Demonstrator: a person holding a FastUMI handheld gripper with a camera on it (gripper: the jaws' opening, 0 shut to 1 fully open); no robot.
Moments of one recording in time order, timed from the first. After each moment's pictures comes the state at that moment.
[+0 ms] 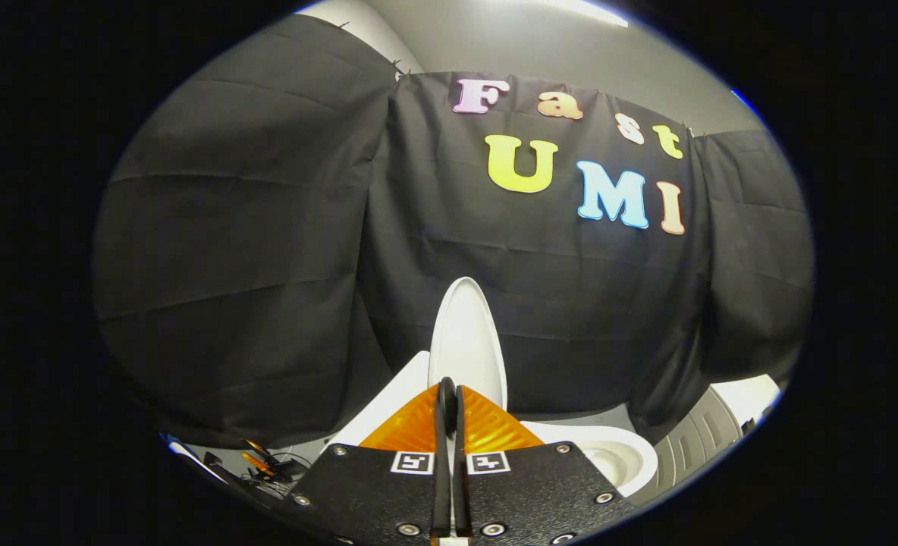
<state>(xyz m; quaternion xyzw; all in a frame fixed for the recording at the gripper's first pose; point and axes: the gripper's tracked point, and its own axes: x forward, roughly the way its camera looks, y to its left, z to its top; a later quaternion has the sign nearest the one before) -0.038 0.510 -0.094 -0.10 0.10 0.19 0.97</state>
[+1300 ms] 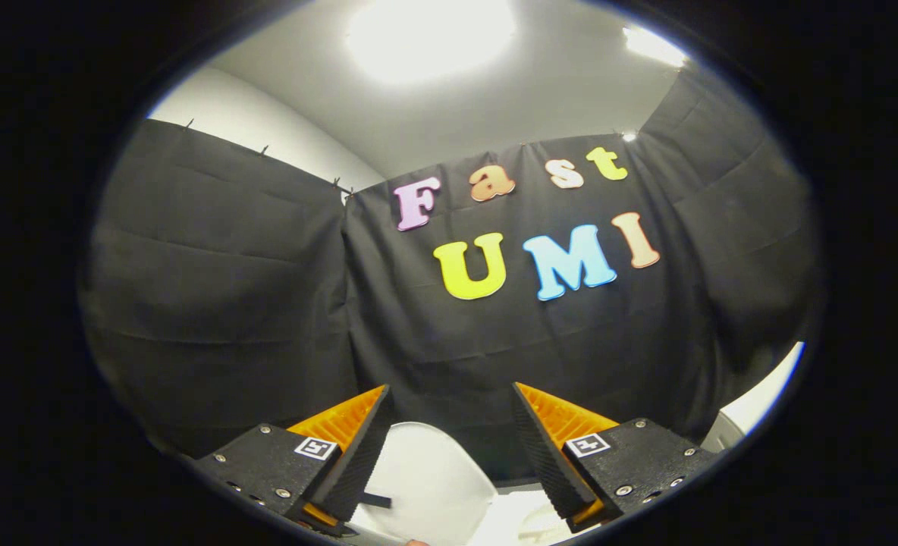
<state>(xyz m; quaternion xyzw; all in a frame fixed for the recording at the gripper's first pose) 0.015 0.300 0.107 0.10 -0.05 0.21 0.97</state>
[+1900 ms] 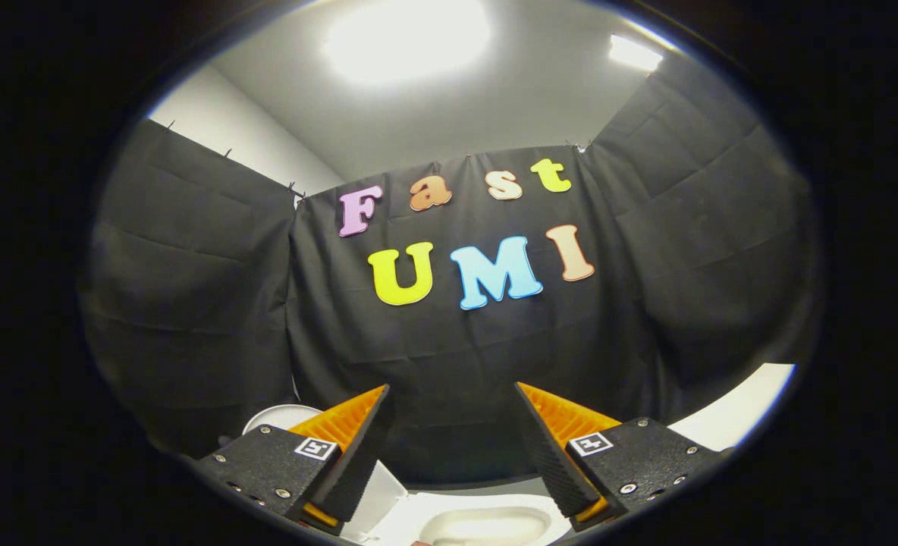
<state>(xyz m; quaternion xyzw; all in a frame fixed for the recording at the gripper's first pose) 0.038 0.115 0.059 0.07 -0.07 0.14 0.99</state>
